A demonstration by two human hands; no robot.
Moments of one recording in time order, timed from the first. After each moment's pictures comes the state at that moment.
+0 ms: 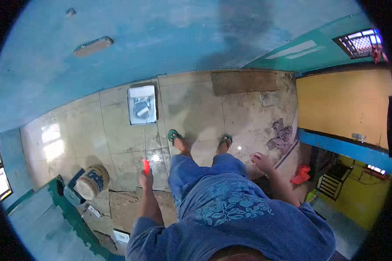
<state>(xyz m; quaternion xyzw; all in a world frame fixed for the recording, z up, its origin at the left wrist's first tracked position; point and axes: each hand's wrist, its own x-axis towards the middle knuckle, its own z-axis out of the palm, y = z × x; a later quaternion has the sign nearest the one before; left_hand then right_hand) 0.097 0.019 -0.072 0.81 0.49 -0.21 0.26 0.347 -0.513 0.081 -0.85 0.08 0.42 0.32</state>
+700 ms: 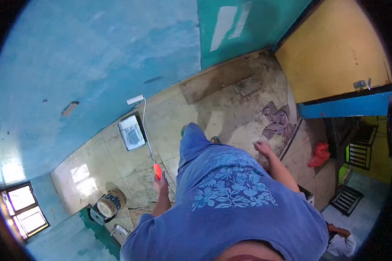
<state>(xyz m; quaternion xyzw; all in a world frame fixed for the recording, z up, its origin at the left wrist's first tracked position) 0.190 -0.298 0.010 0.69 0.53 -0.07 0.49 0.338 -0.862 -0.010 -0.85 0.17 0.33 0.37</state>
